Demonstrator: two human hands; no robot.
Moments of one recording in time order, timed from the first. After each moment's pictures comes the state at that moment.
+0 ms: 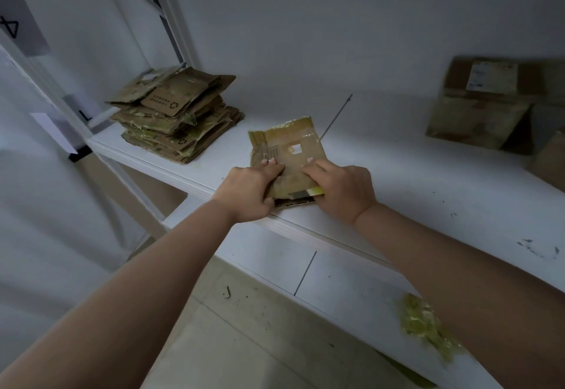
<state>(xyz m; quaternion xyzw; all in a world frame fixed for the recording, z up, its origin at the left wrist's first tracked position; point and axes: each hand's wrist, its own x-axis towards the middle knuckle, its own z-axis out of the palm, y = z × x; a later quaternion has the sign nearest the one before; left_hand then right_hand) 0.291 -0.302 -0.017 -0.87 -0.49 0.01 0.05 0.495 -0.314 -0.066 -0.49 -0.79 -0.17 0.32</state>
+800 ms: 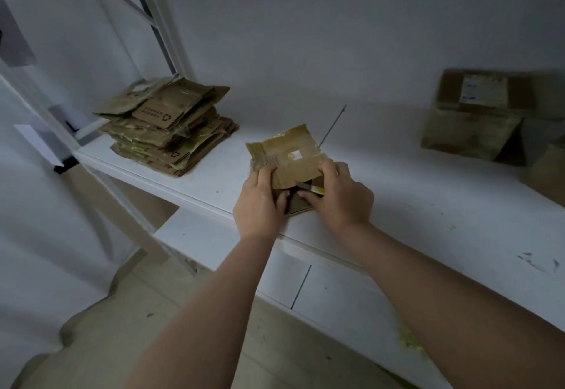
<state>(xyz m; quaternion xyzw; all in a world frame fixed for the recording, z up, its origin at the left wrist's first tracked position) 0.332 -0.302 -0.061 -0.70 -0.65 -0.30 -0.02 0.479 -0.316 -0.058 -0.71 -0.65 -0.02 0.28</state>
